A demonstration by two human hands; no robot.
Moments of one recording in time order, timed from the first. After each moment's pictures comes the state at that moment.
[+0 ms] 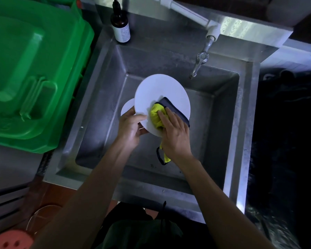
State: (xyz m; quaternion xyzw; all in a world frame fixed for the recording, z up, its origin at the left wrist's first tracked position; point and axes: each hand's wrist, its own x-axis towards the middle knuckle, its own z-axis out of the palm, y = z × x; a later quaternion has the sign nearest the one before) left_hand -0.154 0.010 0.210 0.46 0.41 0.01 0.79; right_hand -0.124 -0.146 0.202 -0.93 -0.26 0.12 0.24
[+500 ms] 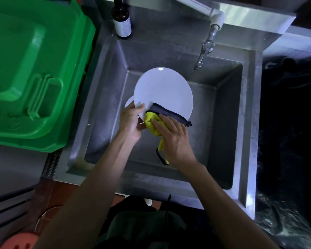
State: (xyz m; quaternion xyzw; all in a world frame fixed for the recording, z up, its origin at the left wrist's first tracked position) left_hand -0.165 0.032 0.205 0.43 0.42 0.01 0.80; right_hand -0.173 -0.138 0.216 -0.91 -0.31 0.11 0.26
